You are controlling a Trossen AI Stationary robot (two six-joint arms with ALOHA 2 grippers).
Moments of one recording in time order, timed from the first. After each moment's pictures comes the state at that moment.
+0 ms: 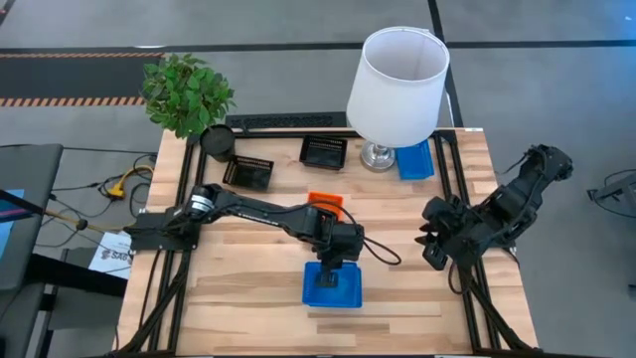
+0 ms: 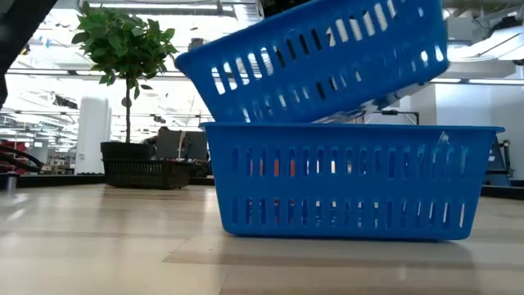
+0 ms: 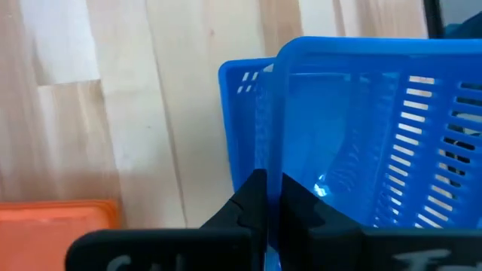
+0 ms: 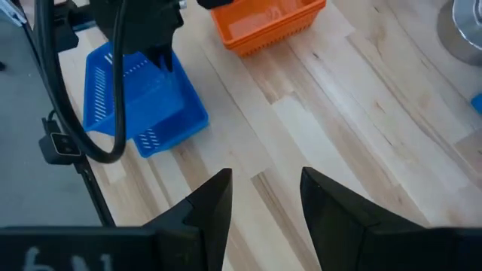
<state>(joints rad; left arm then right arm) -0.18 2.18 1.98 -0.96 0.20 -0.09 0.69 1.18 1.42 -1.42 0.43 1.21</state>
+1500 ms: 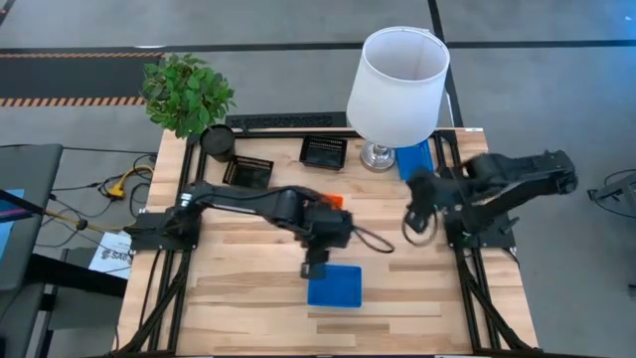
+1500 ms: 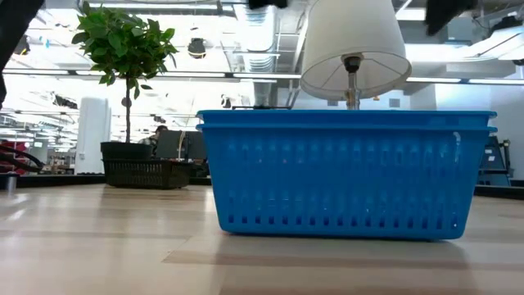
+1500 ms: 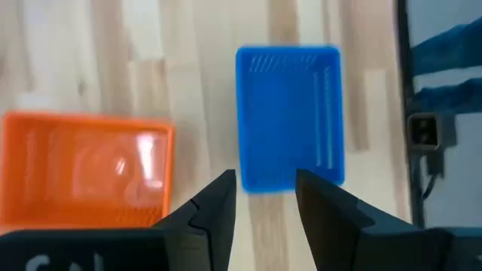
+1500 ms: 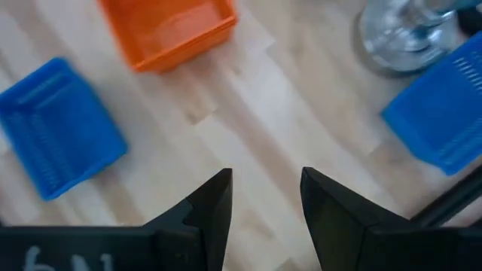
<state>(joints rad) -0.21 2.10 2.29 -1.38 0.08 -0.15 0.21 1.19 1.42 -1.45 0.29 0.82</state>
